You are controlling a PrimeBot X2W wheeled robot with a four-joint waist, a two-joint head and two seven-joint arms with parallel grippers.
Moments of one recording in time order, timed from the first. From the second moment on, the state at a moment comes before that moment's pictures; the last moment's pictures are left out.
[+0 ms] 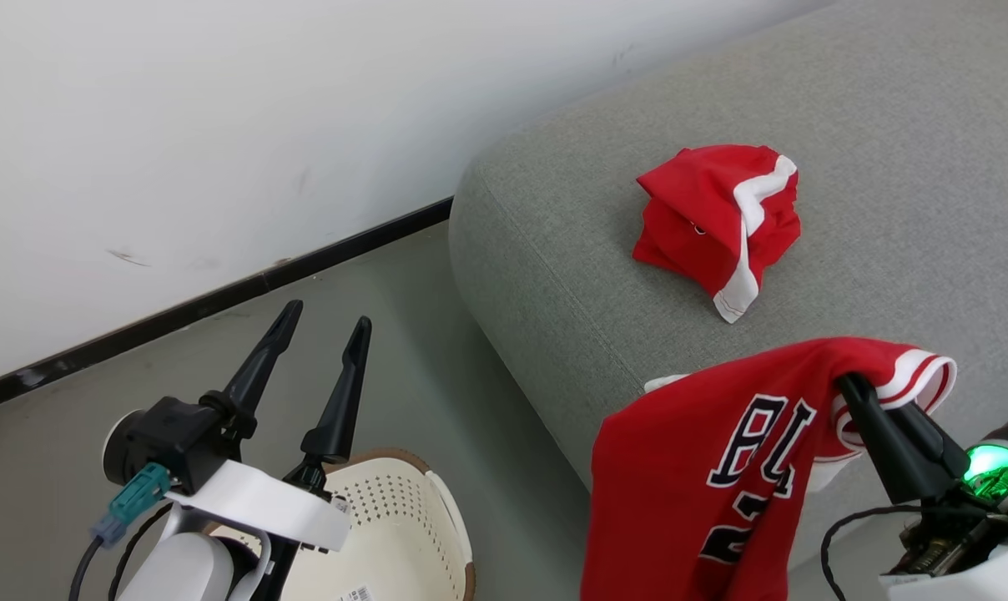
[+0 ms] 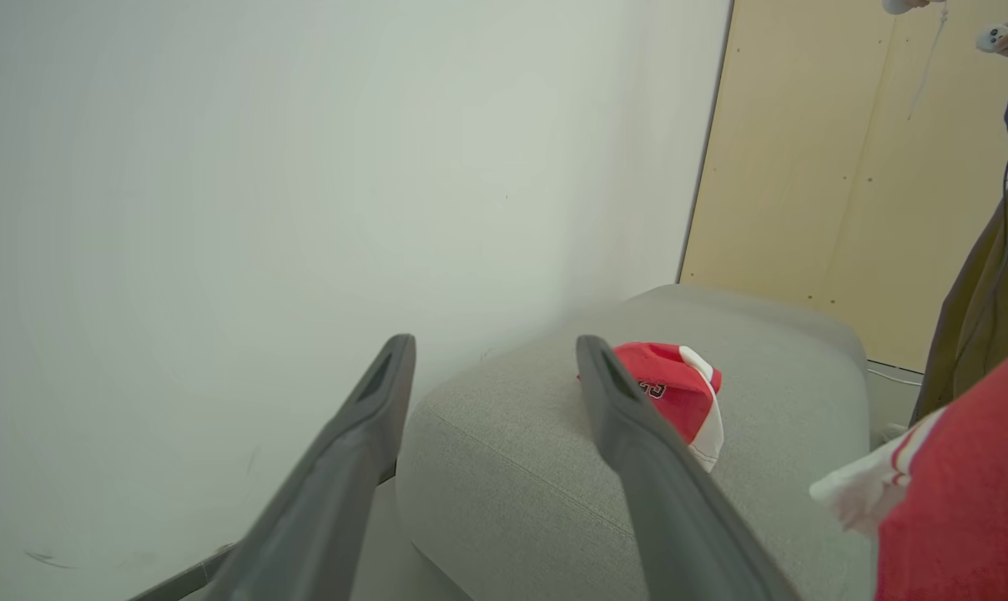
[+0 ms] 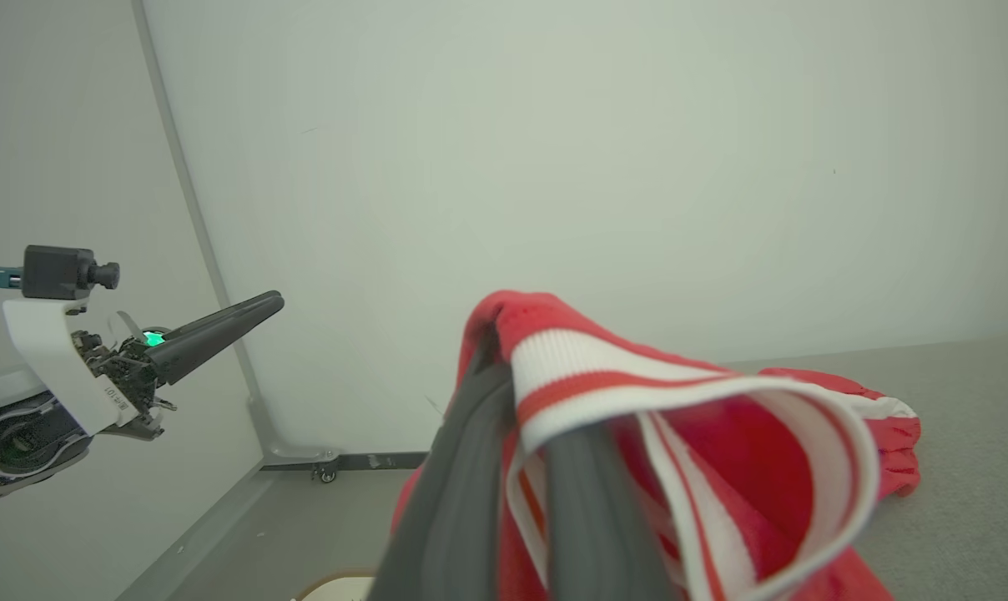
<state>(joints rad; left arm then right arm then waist) -0.26 0.31 -0.39 0.12 -0.48 0.03 -0.25 0.00 -0.61 0.33 -0.21 0.72 0.12 -0.25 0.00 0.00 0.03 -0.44</state>
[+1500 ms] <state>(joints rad) -0.22 0.41 -0.35 -0.17 -0.39 0.11 -0.20 -1.02 -0.76 0.04 0.38 0.71 0.12 0.08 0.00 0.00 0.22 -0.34</state>
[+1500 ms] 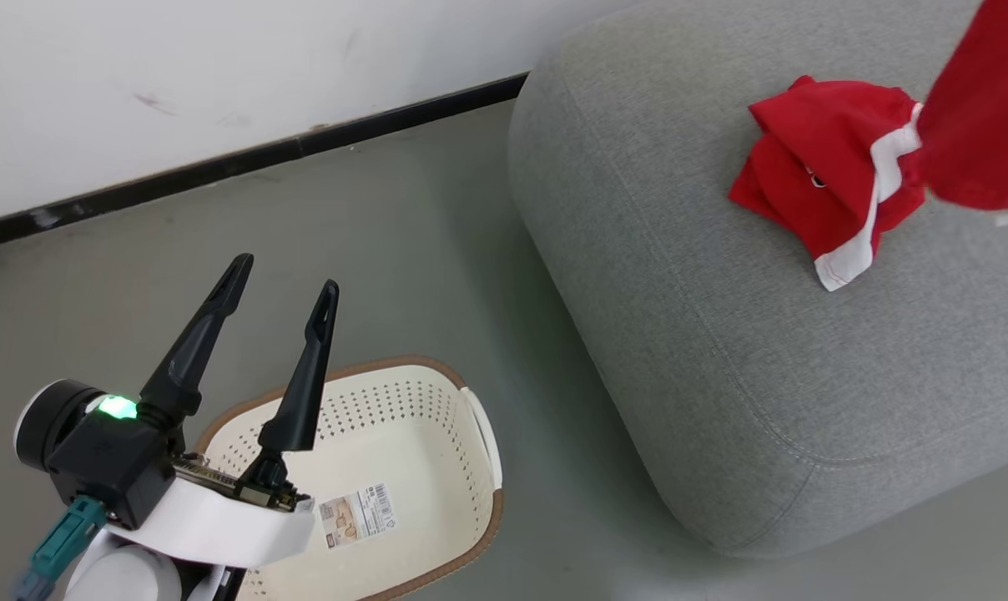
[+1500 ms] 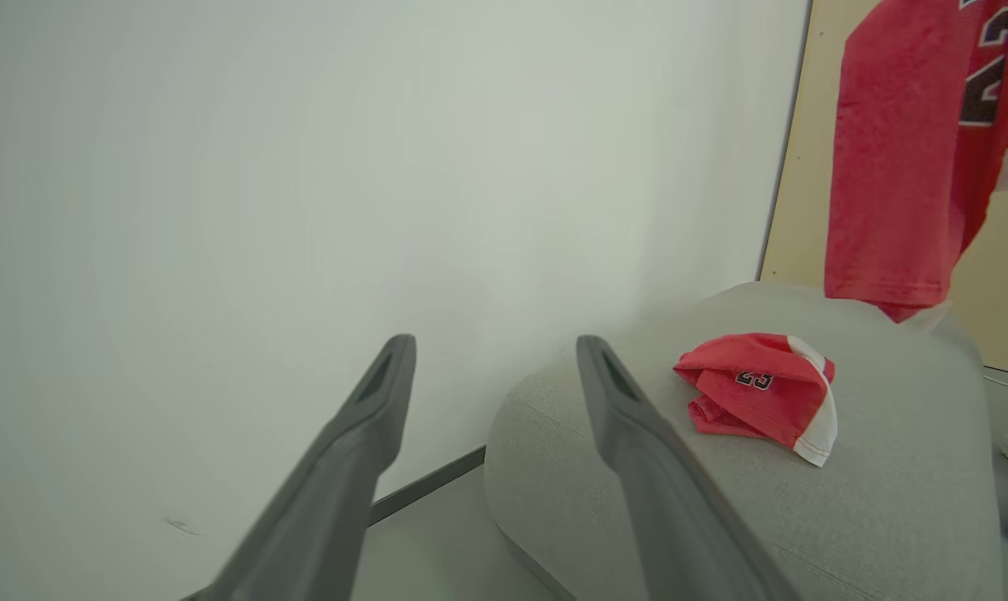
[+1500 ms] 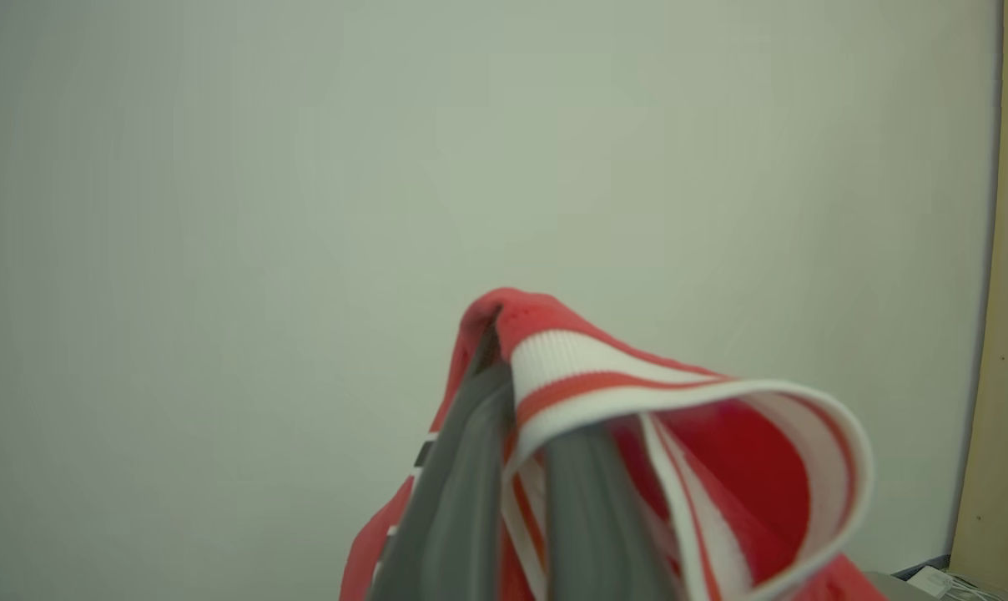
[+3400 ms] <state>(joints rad) -0.27 0.50 -0.36 -0.31 -0.36 0.10 -0.04 -0.80 -0.46 0.00 1.01 0.61 0.12 -0.14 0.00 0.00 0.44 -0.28</state>
